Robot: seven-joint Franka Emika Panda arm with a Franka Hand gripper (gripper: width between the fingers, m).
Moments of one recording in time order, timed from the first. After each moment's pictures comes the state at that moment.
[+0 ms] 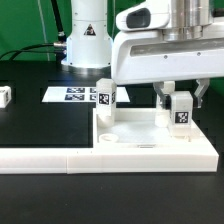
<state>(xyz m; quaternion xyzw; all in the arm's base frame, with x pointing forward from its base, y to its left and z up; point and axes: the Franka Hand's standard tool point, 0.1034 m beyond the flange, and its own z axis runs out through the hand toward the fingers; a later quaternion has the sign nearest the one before) 0.624 0.113 0.082 -0.99 0.13 -0.03 0.05</state>
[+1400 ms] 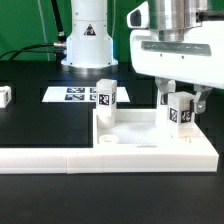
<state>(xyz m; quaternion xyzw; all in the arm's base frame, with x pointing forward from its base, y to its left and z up) 0.619 0.118 0.081 -0.87 0.48 0.00 0.07</state>
